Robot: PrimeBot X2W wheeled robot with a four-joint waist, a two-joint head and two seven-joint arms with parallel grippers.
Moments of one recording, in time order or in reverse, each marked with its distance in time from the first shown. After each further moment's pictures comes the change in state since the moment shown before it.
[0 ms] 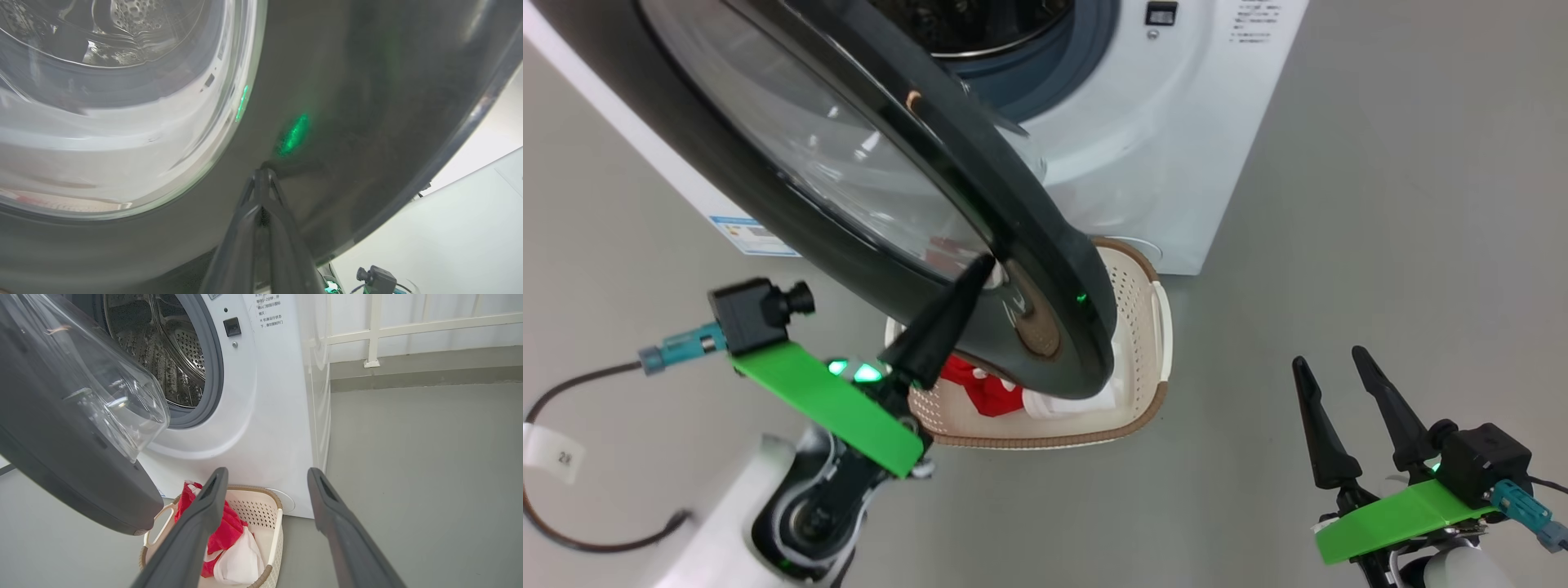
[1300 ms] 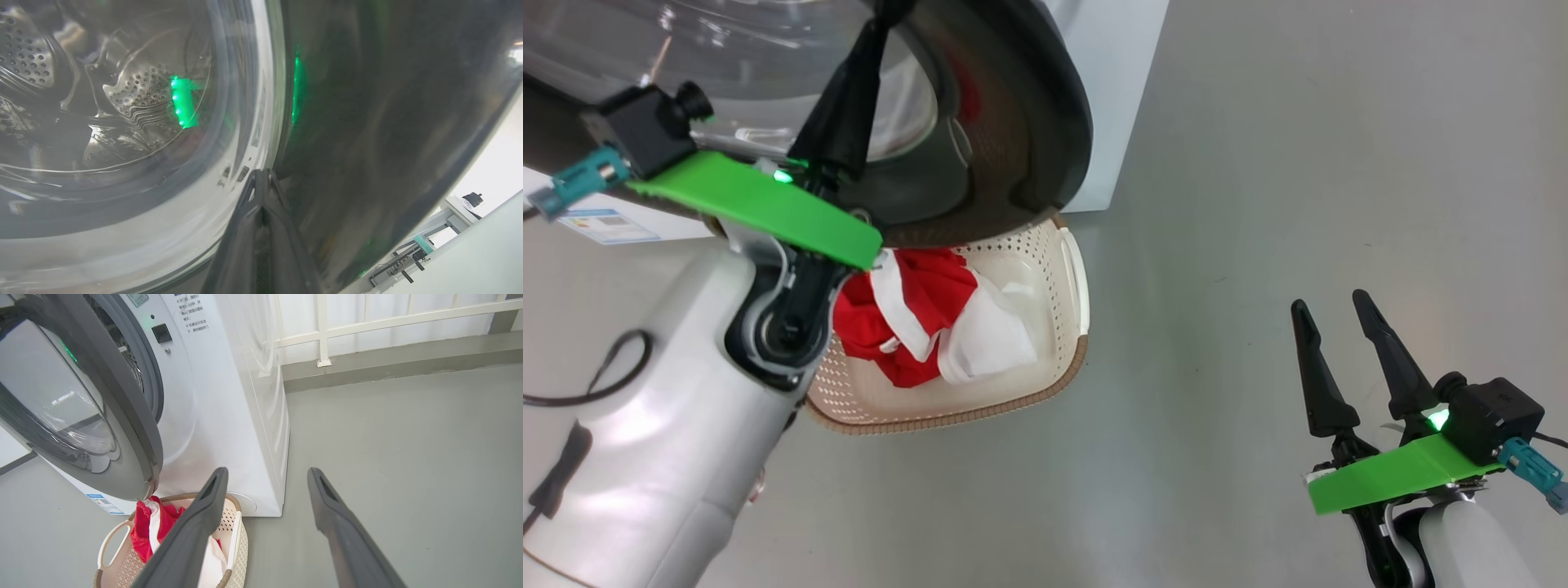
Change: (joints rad) left arm -0.419 -0.044 -0.042 0.372 0.122 0.000 -0.253; right arm -0.086 0.029 -0.011 -0.022 0.014 0.000 0.000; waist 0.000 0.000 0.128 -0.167
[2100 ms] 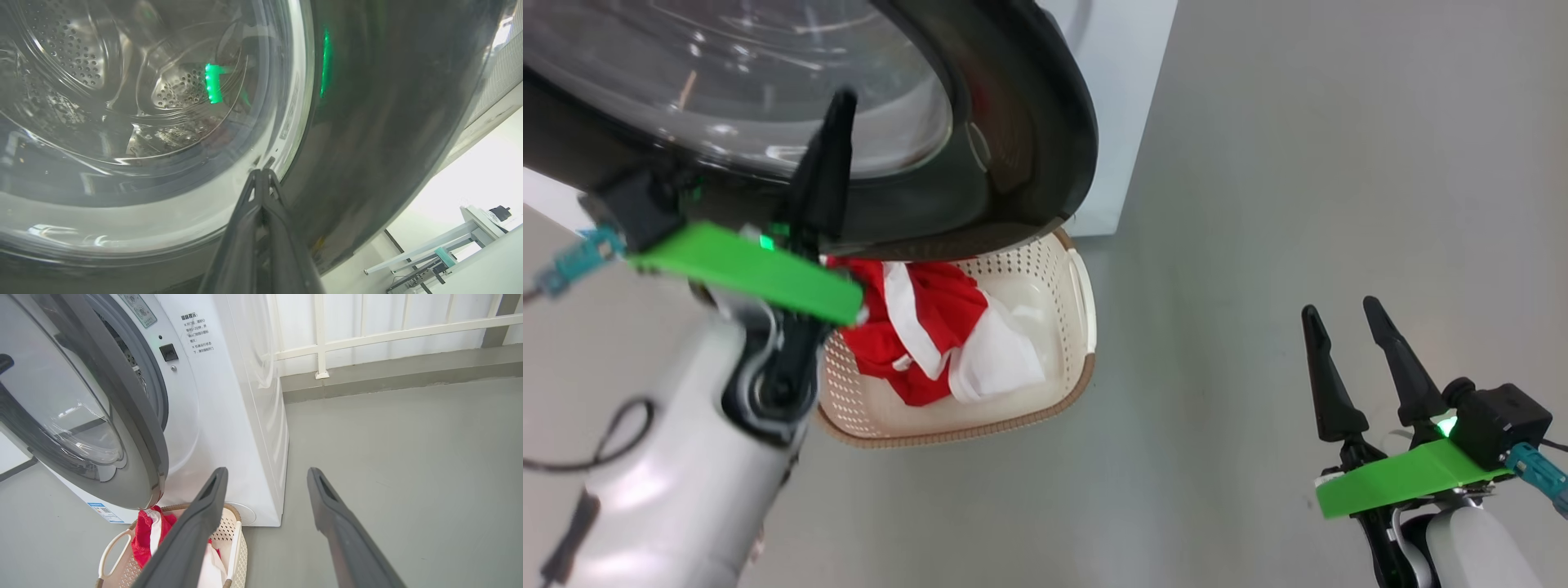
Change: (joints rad) left arm 0.126 -0.012 0.099 -0.001 0.064 0.000 -0.003; right arm 0.008 0.000 -0.021 0.006 -0.001 0.000 0.000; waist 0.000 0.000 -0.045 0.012
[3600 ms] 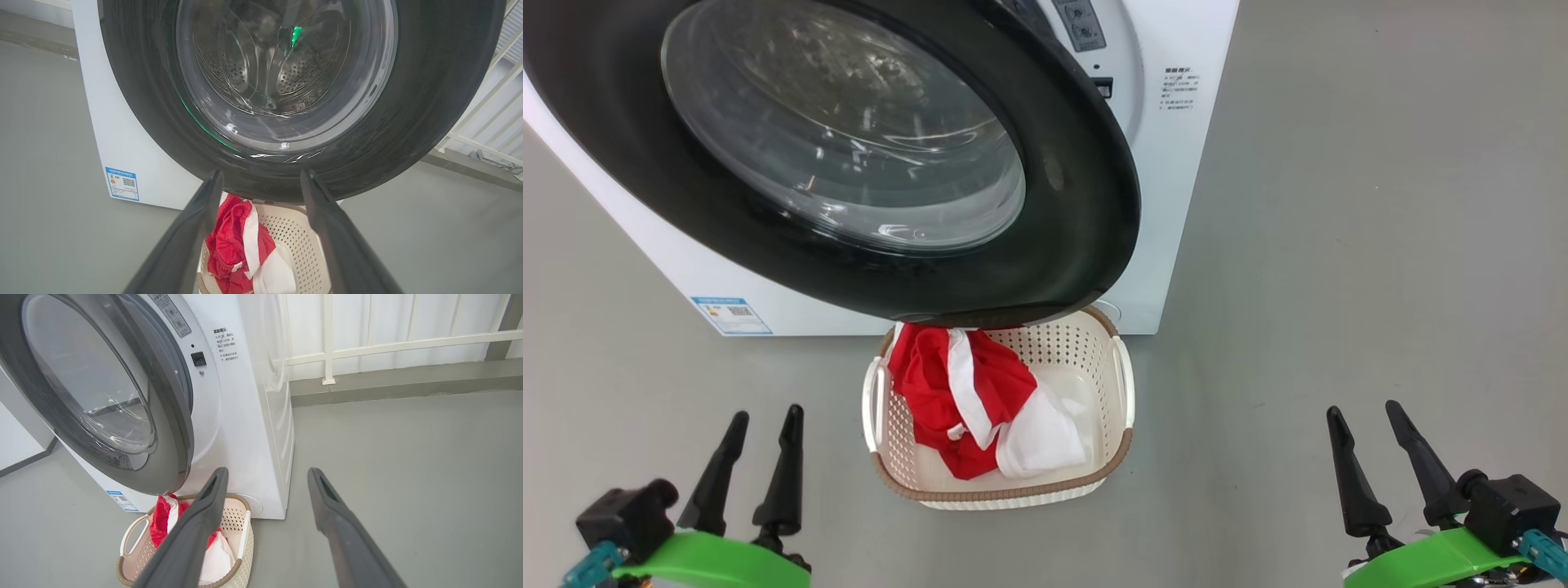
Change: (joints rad) left arm 0.666 -0.043 0.383 -0.094 0.569 -0.001 0.000; right arm 0.186 -0.018 -0.037 0.013 -0.011 0.000 0.000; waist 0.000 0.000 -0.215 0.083
